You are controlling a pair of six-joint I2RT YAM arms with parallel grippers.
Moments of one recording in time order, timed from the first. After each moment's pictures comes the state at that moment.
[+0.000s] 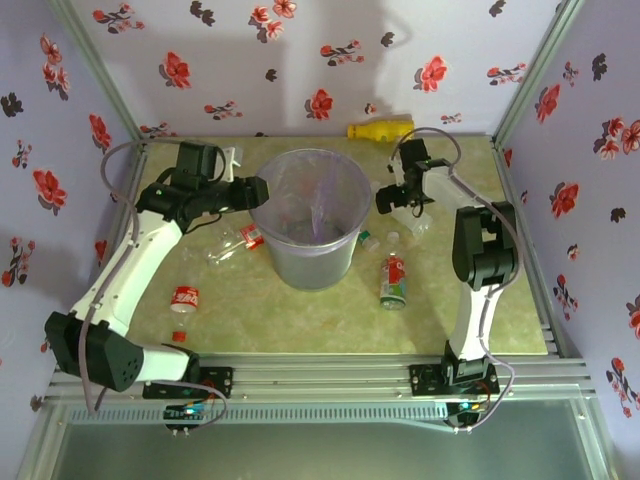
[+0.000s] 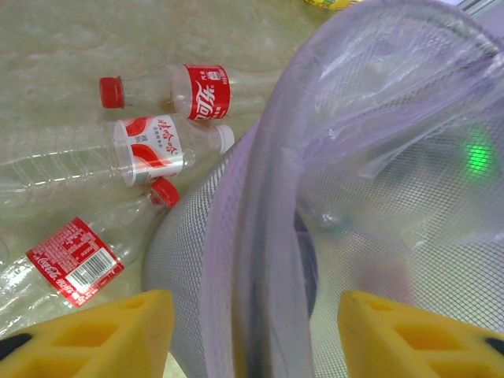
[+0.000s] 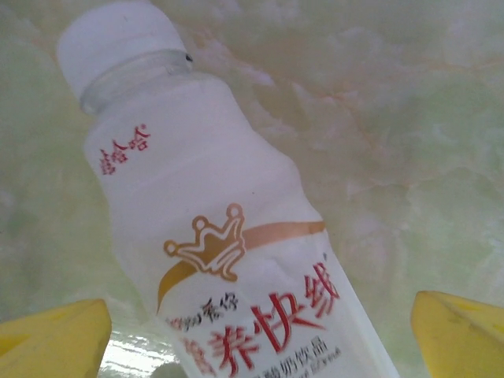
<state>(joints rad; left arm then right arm) -0.37 1.34 1.37 -0.77 0.28 -0.43 0.21 2.02 1.54 -0.71 -0.01 -0.08</state>
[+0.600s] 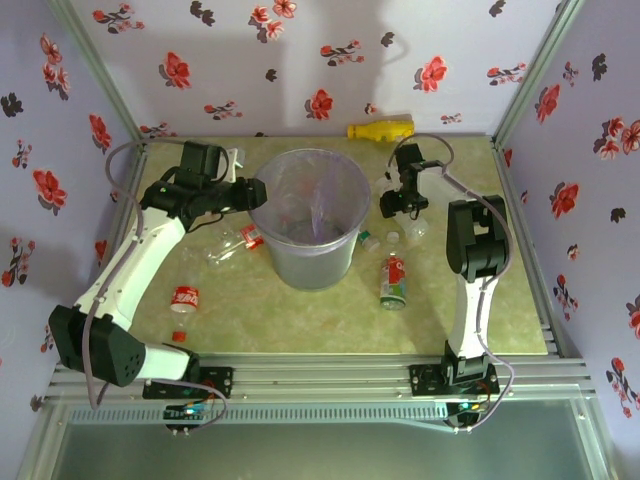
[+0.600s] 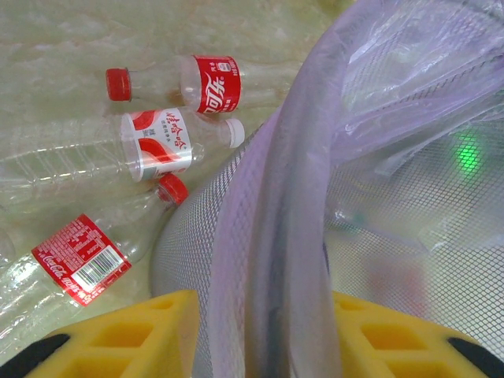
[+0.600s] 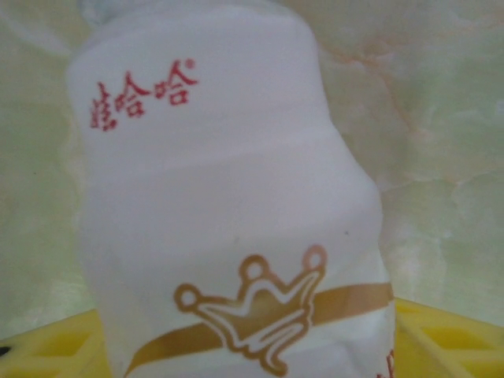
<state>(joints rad) -0.37 1.37 1.37 -0.77 0.27 -0.42 0.21 2.09 1.58 -0.73 0.01 -0.09</state>
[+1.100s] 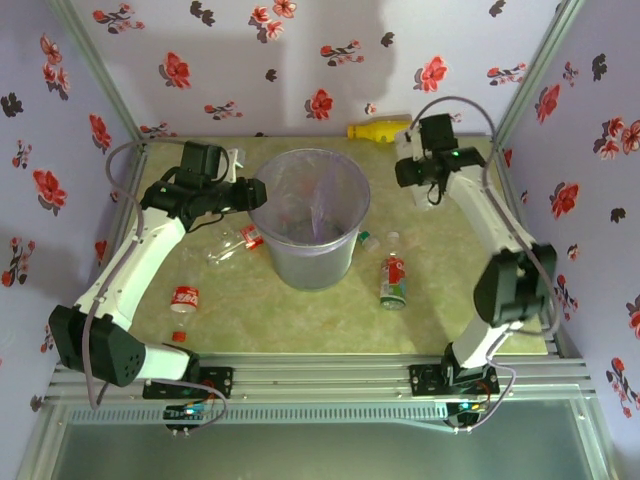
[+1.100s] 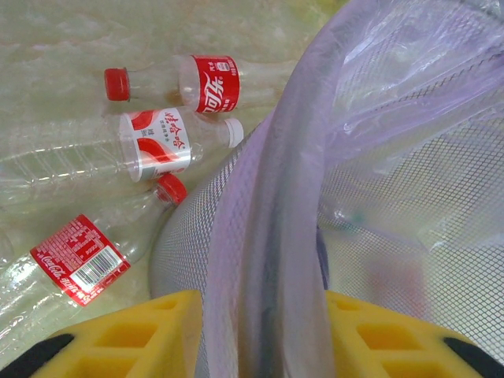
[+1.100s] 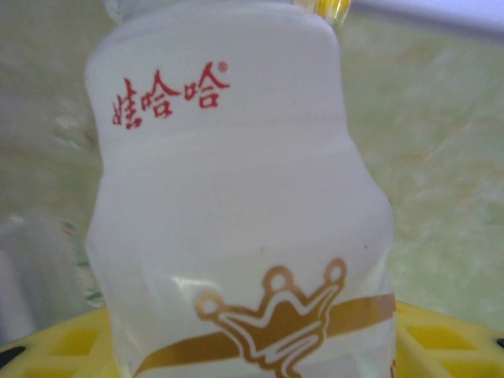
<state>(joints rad) -0.37 1.37 1.37 -0.77 0.27 -0.42 0.23 1.64 1.58 -0.78 0.06 -0.04</state>
